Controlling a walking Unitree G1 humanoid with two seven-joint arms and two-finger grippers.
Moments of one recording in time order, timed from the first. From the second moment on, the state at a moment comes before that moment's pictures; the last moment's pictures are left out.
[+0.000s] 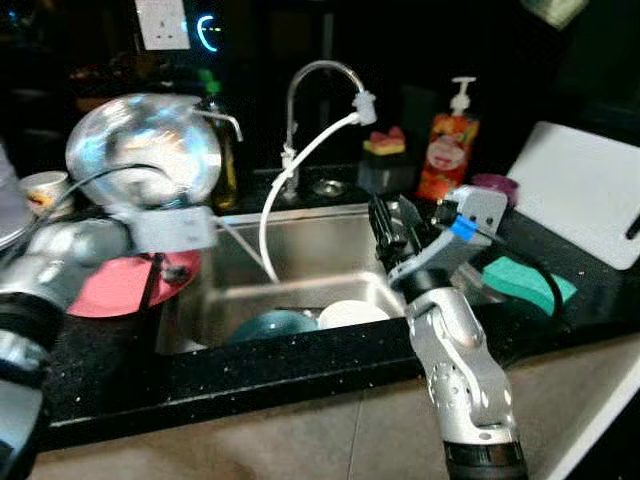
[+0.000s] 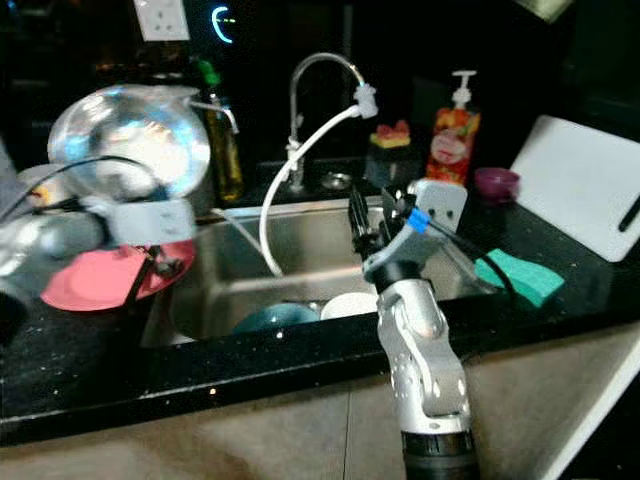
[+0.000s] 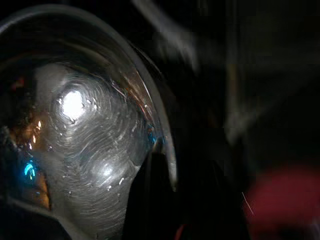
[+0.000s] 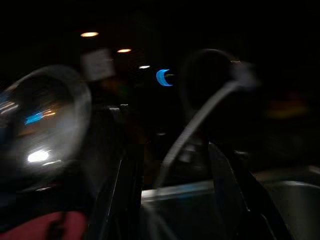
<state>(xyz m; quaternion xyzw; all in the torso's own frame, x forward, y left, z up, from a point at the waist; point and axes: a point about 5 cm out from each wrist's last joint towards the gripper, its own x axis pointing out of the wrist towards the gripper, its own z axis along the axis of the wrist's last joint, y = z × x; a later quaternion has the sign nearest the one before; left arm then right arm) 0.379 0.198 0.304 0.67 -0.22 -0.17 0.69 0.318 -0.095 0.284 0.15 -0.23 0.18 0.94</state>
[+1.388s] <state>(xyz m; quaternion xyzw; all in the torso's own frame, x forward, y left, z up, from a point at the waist) 0.341 0.119 0.231 0.63 -0.38 -0.23 0.63 0.340 -0.075 0.263 0.21 -0.12 0.19 0.95</state>
